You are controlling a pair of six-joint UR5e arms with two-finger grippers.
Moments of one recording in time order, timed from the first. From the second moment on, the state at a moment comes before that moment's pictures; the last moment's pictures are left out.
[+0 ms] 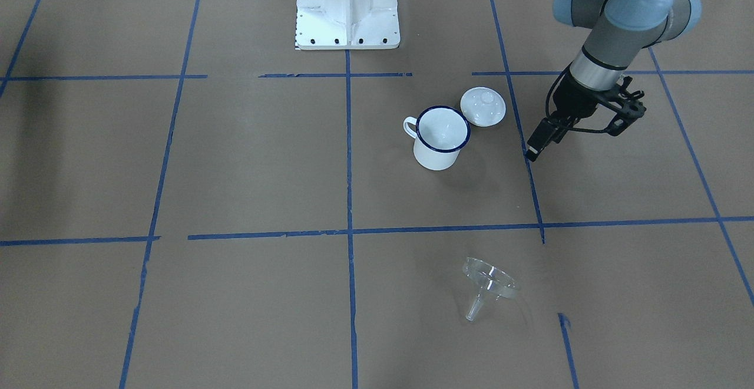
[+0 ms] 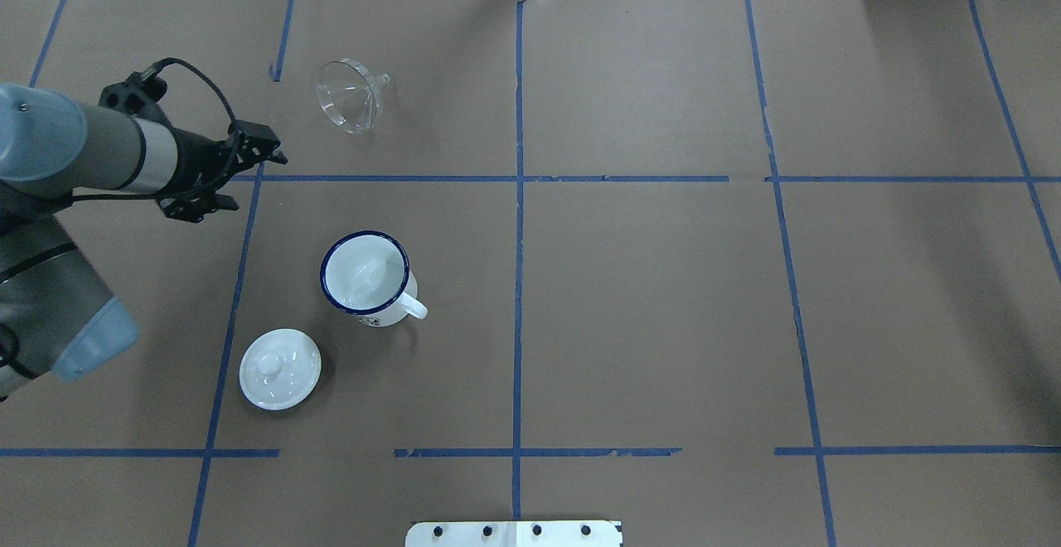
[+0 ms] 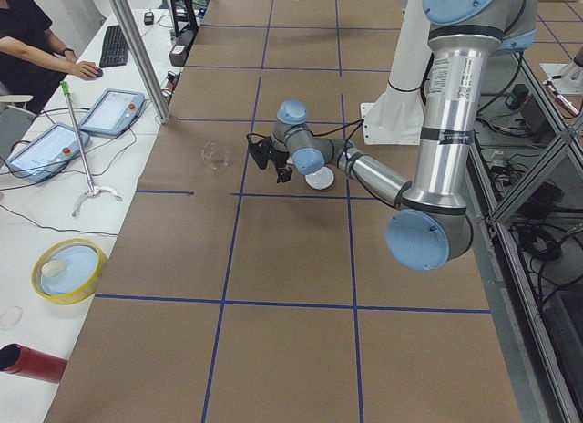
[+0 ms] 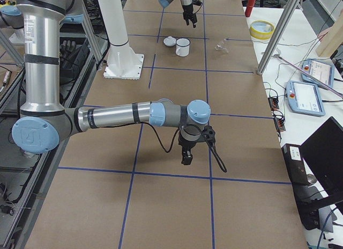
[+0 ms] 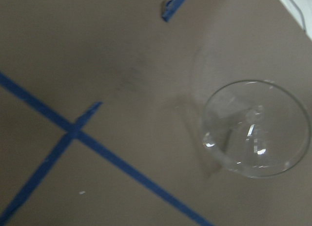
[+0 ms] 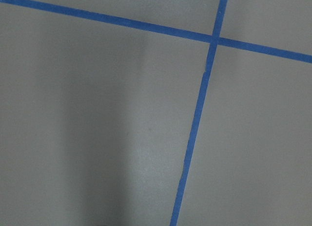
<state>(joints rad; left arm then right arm) -0.74 -1.63 -1.93 -2.01 -1.93 -1.72 1.45 -1.63 1.79 -1.79 2.31 -0.13</state>
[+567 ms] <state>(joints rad) -0.54 -1.63 -2.02 -1.81 -1.93 -1.80 1.45 -1.63 1.79 -1.79 2.31 -0.13</state>
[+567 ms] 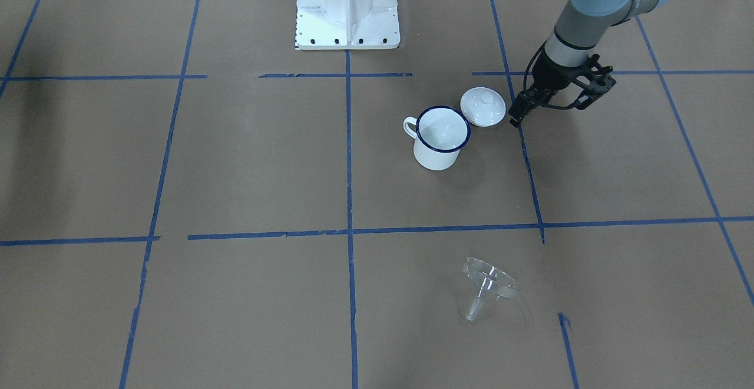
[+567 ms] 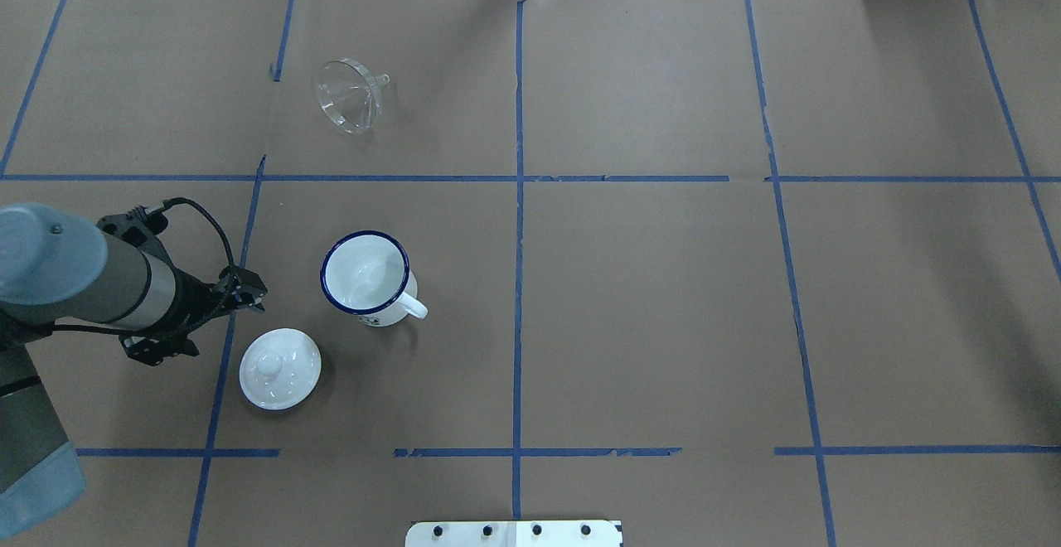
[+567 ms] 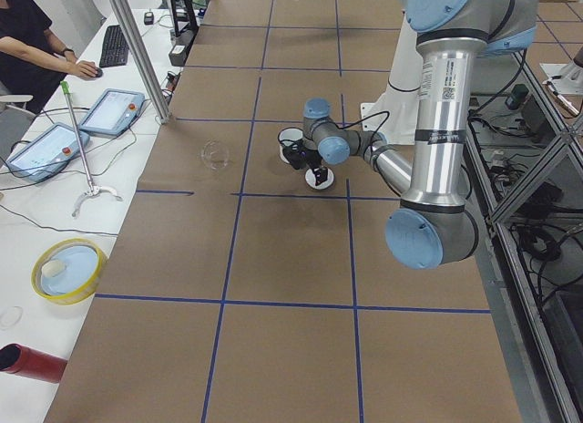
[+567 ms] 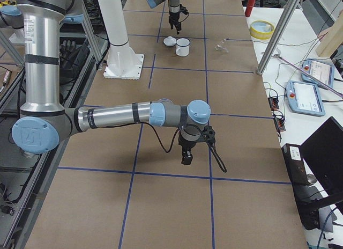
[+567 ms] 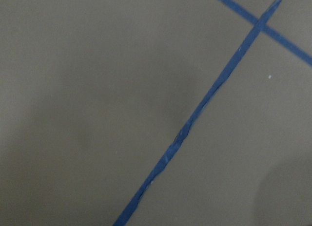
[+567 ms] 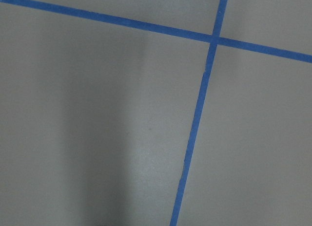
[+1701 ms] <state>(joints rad) -0.49 -1.71 -2.00 -1.73 -1.87 -1.82 1.45 -1.63 1.79 -1.79 2.31 -0.13</state>
